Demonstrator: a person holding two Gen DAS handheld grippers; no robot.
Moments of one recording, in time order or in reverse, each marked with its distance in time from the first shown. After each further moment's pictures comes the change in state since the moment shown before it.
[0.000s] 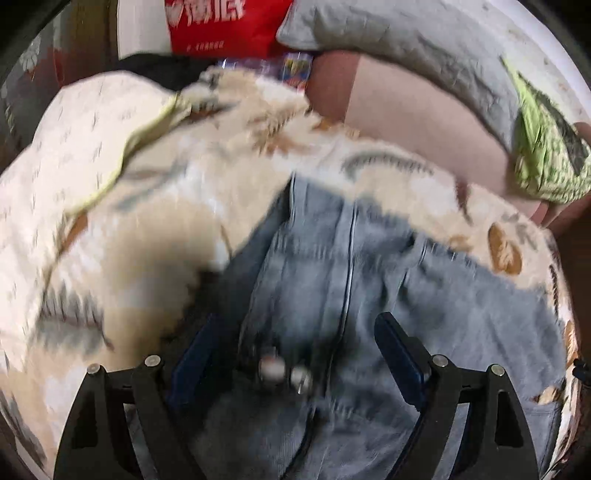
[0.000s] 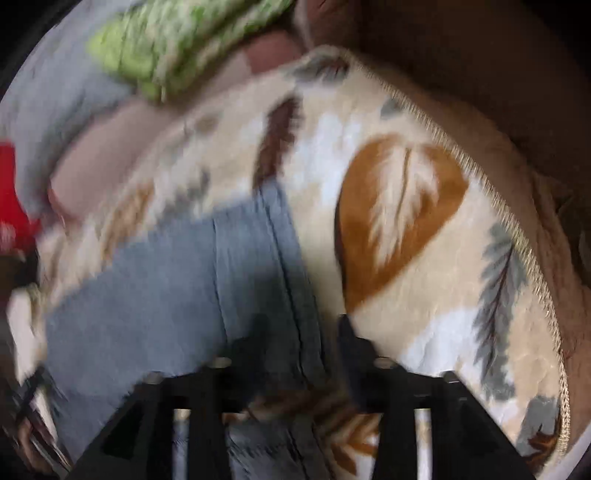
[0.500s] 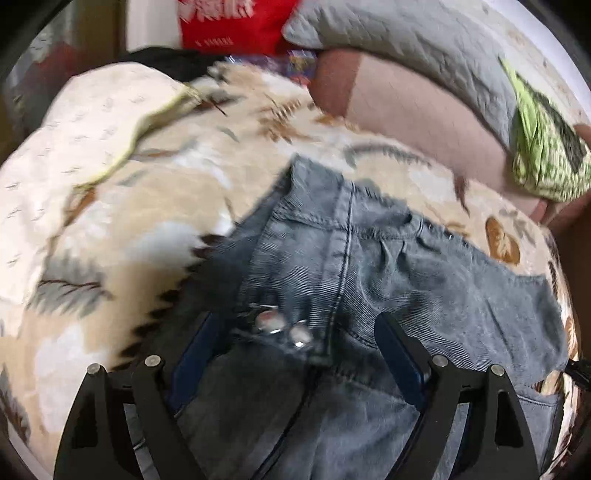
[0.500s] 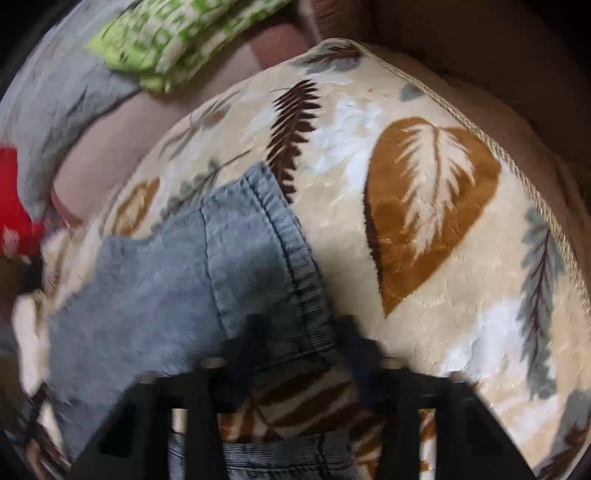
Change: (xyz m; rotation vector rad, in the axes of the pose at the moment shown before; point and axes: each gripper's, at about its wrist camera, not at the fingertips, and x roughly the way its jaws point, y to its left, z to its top) left arm 0.002 -0.005 -0.039 -0.014 0.031 0.025; right arm 0.027 0.015 -0.021 -0.040 0.042 0.000
